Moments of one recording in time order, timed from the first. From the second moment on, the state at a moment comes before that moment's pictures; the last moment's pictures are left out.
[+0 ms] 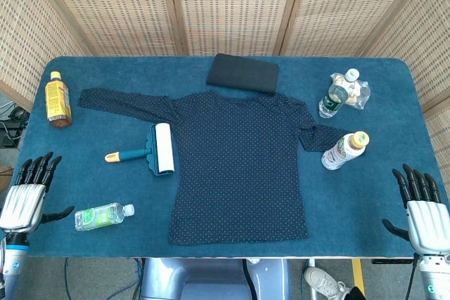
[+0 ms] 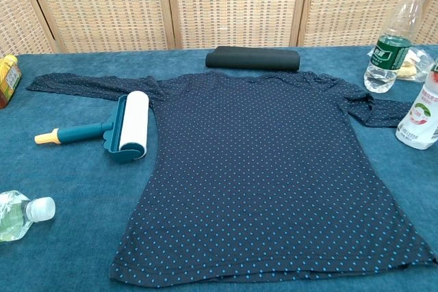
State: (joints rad) left arm -0.13 -1.18 -0.04 -1.71 1.42 1.41 0.25; right arm 0.03 -1.12 0.07 -1.68 -1.48 1.53 -0.17
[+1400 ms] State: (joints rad) left arm -0.14 -1.18 -0.04 -1.71 1.41 1.41 0.26; right arm 0.03 -1.12 0.07 -1.68 -1.51 1.54 -0.13
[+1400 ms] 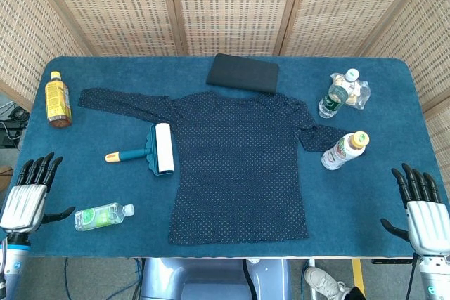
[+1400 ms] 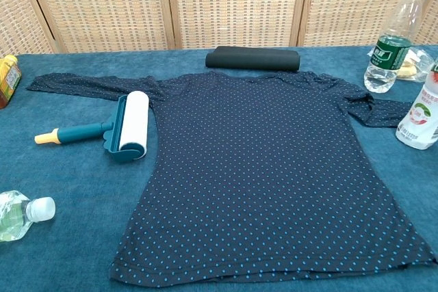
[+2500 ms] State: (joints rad) left arm -0.18 -1.19 -0.08 -1.69 1.34 1.35 0.26; right arm 0.02 -1.11 0.07 -1.68 -1.50 1.54 -0.12
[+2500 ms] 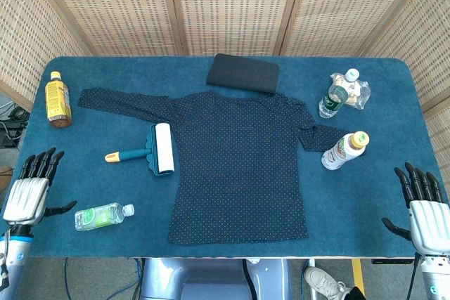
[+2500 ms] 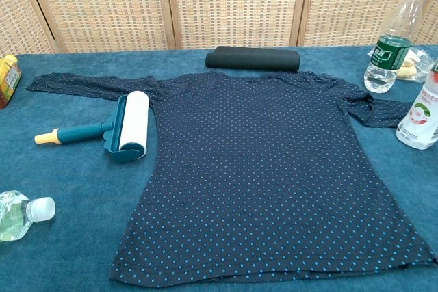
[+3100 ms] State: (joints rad) left arm -0.41 -1.20 -0.19 -1.59 1.11 1.04 0.32; right arm 0.03 -1.12 0.06 -1.68 -1.52 1.53 -0.11
